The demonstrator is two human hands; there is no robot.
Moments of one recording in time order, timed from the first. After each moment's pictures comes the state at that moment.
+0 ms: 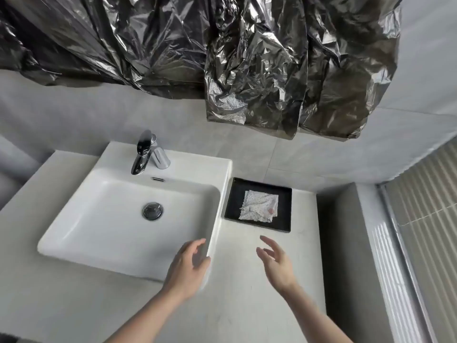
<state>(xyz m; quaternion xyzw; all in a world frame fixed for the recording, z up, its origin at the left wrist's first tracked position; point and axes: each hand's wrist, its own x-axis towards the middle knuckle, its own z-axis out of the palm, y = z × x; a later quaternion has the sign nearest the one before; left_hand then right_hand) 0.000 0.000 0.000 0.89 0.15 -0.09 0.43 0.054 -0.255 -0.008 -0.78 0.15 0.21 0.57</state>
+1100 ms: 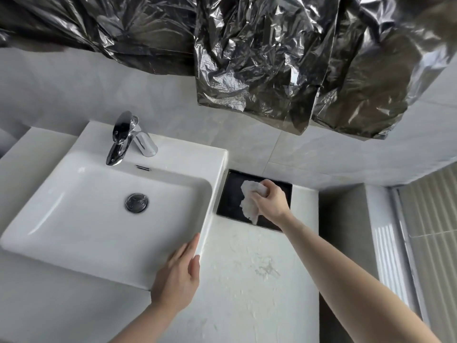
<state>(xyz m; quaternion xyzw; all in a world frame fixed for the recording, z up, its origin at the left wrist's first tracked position) 0.009 -0.027 -0.029 0.95 0.16 -0.06 0.26 0.235 -0.245 -0.005 -0.86 0.05 0.16 0.48</state>
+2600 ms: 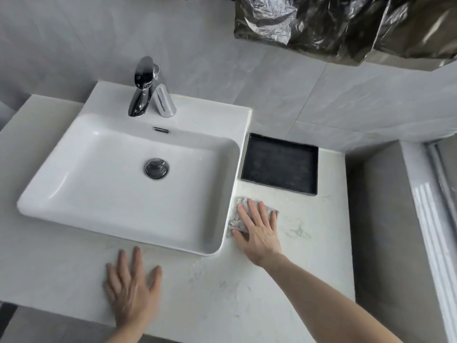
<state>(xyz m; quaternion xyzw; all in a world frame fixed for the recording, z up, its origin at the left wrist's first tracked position) -0.142 0.109 -0.150 0.93 0.34 -0.09 0.12 0.044 -0.180 -0.139 -0.96 -0.15 0.19 0.11</state>
